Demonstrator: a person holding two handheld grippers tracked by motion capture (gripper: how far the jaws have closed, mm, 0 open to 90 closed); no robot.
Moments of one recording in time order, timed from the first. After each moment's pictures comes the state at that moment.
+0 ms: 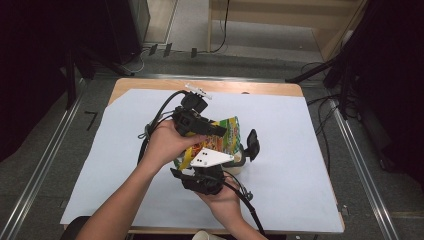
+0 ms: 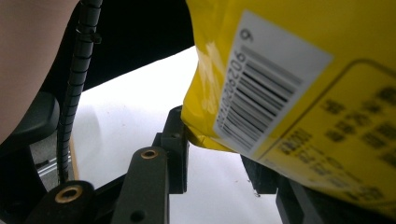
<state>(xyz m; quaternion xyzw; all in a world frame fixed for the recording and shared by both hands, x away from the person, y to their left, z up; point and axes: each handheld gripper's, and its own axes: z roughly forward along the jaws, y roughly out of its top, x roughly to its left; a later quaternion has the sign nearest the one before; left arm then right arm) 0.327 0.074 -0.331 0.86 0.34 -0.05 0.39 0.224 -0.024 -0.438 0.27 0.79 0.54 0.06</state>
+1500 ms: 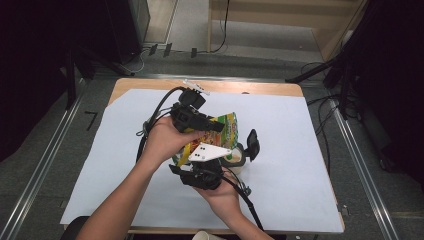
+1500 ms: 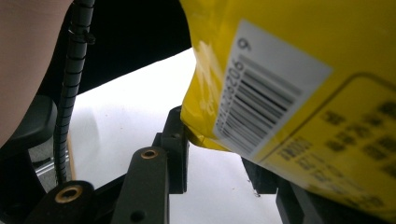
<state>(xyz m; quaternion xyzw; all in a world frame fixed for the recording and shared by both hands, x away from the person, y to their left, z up) 0.332 0.078 -0.327 0.85 0.34 -0.04 0.39 0.235 -0.020 -0.433 0.26 0.80 0.54 0.06</state>
